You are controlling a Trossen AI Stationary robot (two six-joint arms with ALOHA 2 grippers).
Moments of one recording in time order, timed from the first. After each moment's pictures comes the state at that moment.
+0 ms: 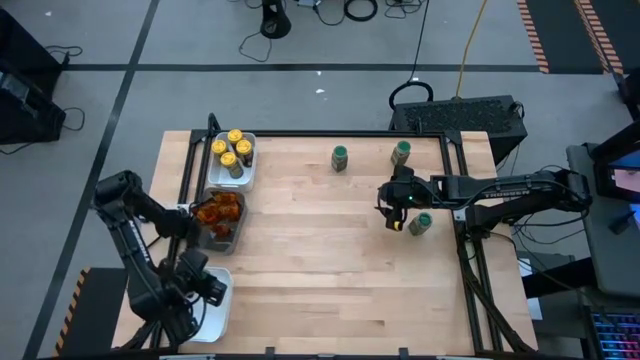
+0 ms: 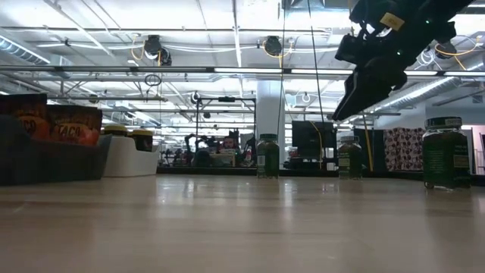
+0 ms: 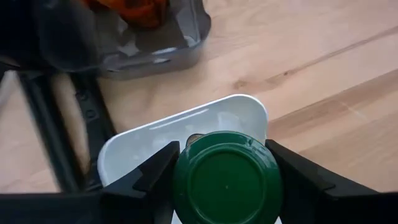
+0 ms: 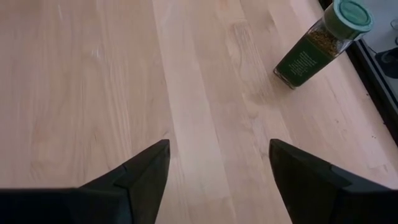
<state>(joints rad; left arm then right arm) -1.08 1.54 1.24 -1.50 -0.26 -2.32 -0.10 1.10 0.64 -0.35 0.20 -0.01</state>
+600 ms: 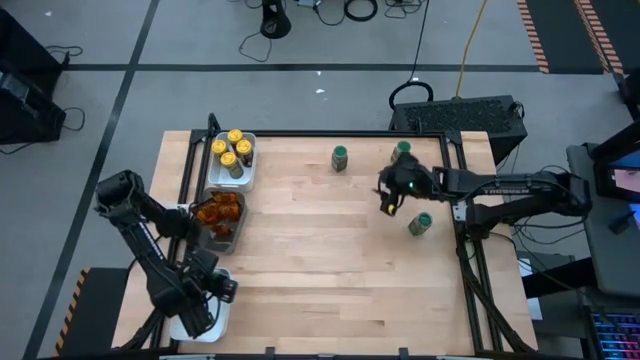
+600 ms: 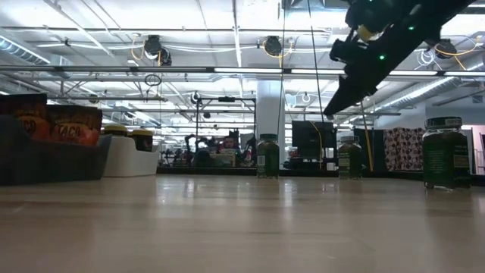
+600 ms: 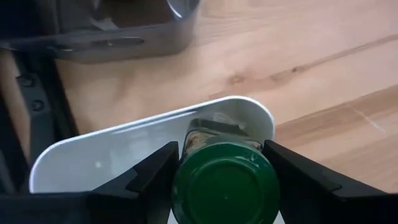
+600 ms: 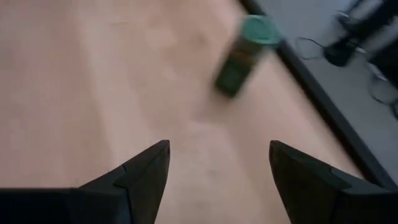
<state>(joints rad) -1.01 1.54 1.08 -1.26 -0.24 -2.30 -0.22 1.10 0.65 -0.27 0.28 0.02</state>
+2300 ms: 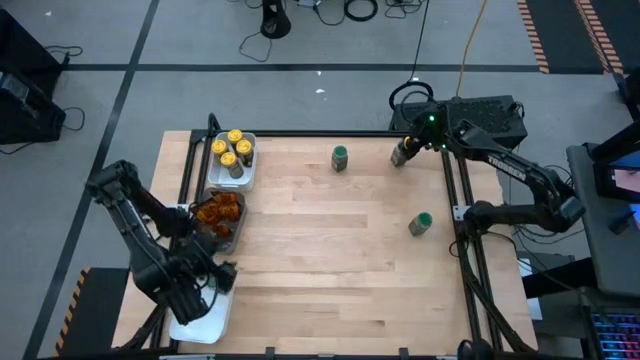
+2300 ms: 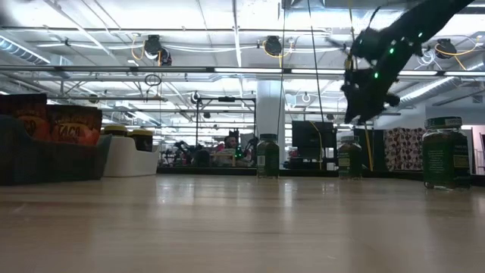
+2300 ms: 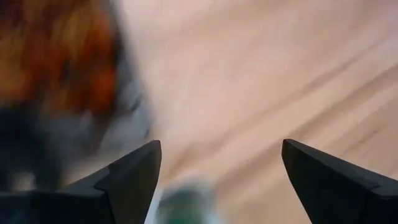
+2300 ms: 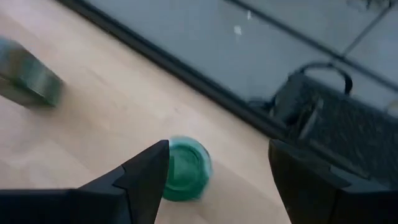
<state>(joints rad) -0.94 1.42 1.28 -1.51 -0.53 -2.07 -0.92 1.17 0.82 -0.45 0.07 0.02</state>
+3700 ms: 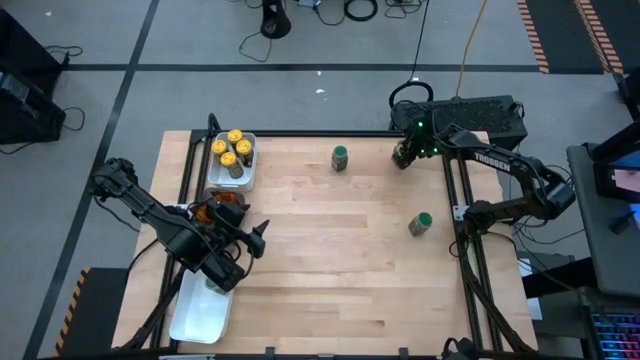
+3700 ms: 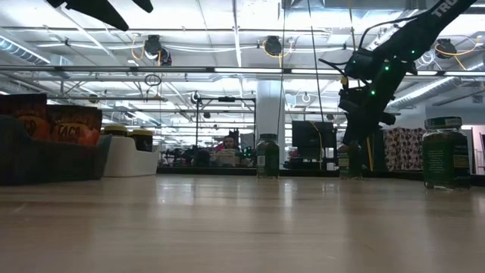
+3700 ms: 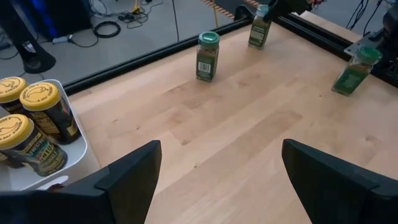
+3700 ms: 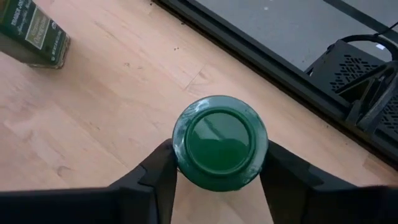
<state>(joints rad) -0.63 1.38 1.24 -1.28 -1.00 -1.50 -0.92 1.29 0.75 -0.39 -0.02 0.01</state>
